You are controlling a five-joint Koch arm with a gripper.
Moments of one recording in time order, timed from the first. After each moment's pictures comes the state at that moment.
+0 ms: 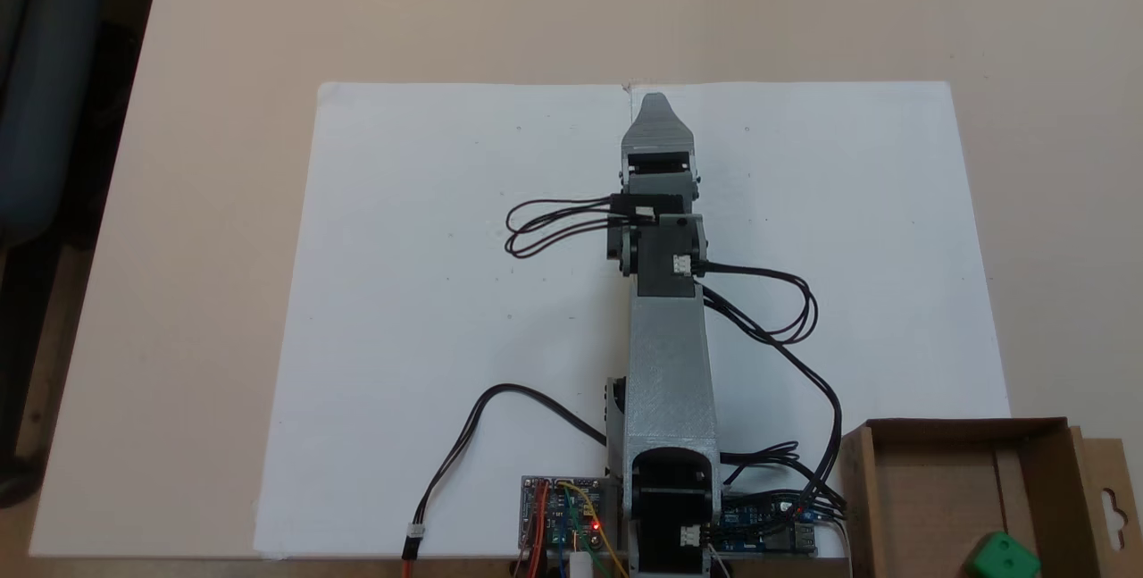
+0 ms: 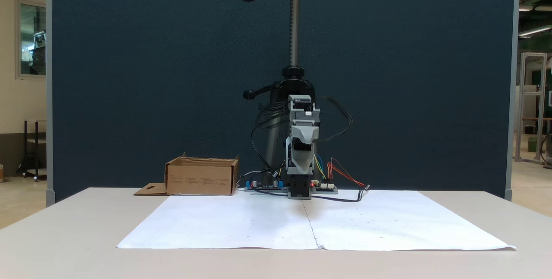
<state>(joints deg) -0.1 125.8 134.4 3.1 -4.3</state>
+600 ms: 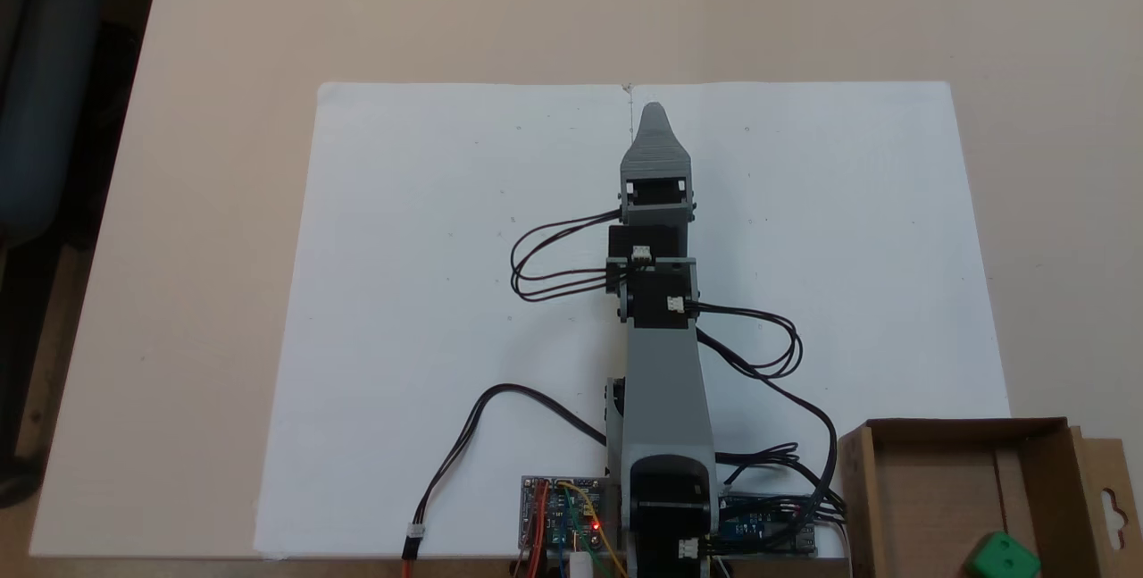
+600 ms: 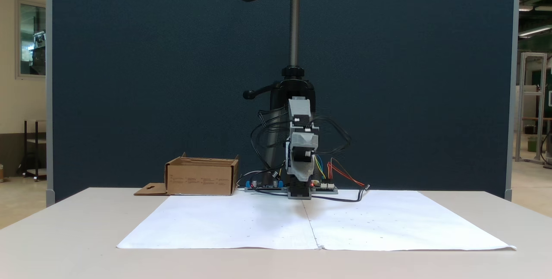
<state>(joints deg) 0.0 129.3 152.0 -29.0 -4.3</state>
